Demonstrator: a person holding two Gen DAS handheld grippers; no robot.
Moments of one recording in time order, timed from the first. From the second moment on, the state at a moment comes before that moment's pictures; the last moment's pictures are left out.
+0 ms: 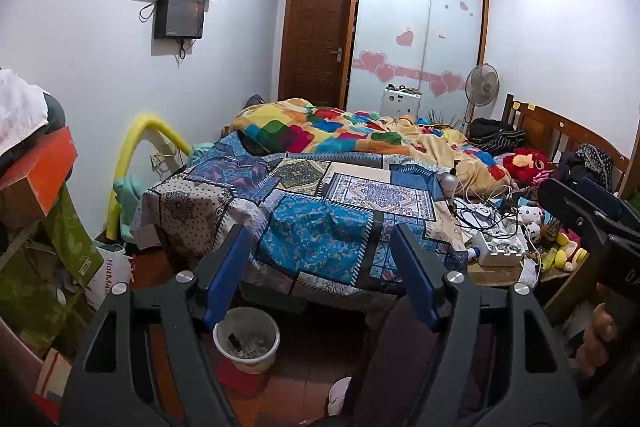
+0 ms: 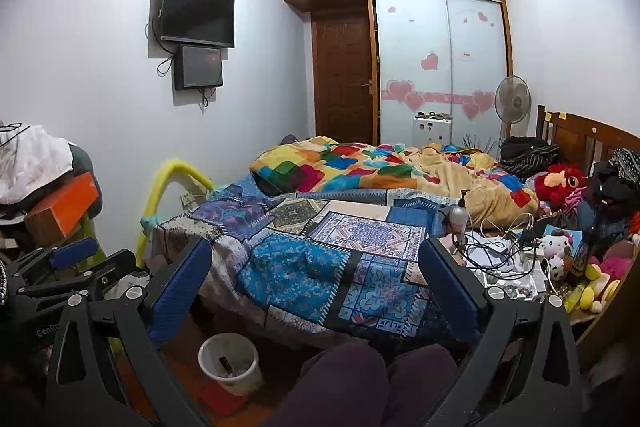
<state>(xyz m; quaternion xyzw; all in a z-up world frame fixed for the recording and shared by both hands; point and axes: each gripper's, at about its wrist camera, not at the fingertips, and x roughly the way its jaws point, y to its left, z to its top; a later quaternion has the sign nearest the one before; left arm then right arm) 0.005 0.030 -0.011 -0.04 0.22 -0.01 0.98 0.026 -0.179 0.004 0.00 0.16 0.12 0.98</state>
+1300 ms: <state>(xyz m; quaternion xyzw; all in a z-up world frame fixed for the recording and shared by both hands) -0.015 0.031 0.001 -0.04 0.18 0.01 0.98 0.023 -0.180 0.008 0.00 0.15 0.13 0.98</state>
